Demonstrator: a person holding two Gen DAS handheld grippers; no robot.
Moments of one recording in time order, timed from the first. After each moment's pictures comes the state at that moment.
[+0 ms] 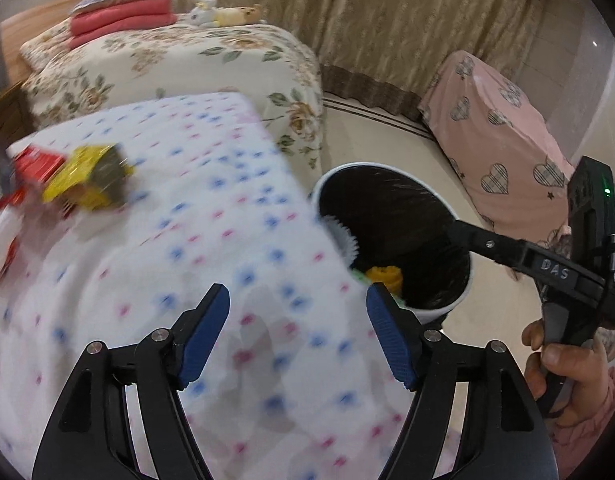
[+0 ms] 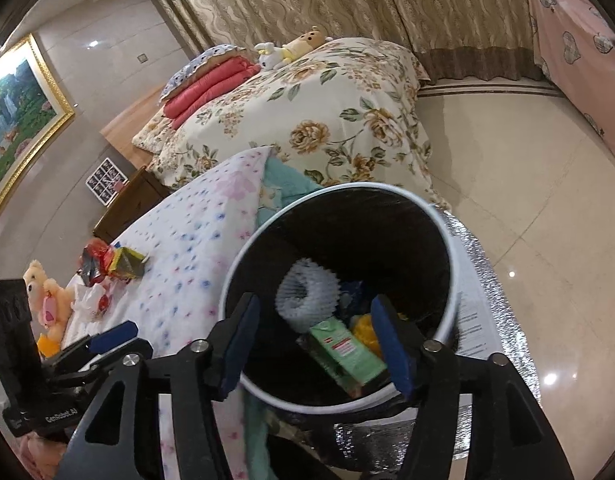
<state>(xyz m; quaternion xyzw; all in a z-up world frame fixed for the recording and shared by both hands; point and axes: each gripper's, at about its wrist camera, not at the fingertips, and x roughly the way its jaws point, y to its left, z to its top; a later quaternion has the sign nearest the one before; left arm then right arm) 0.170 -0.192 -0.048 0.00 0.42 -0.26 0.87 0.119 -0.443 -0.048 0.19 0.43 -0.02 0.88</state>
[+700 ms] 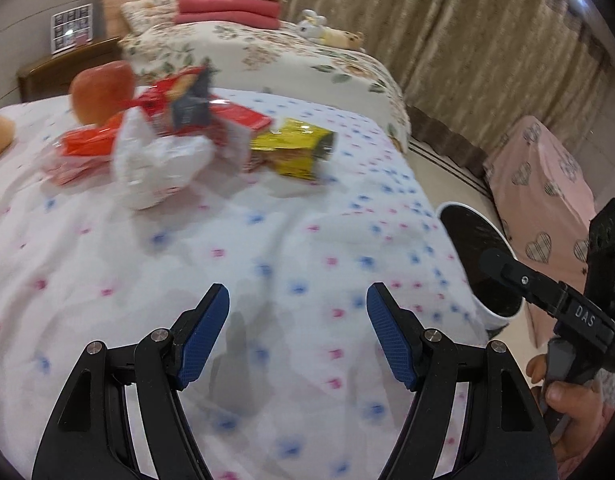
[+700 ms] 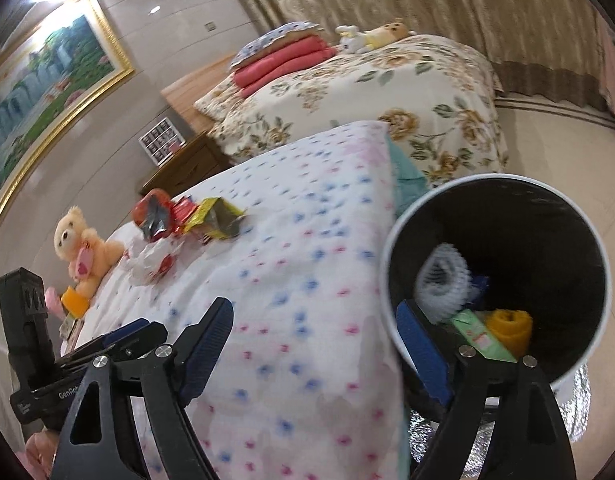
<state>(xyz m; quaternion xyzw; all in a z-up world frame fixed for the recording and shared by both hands) 0.157 -0.065 -0.053 -0.08 0.41 -0.13 0.90 0.138 -0.327 -0.053 0.14 0.43 0.09 0.89</state>
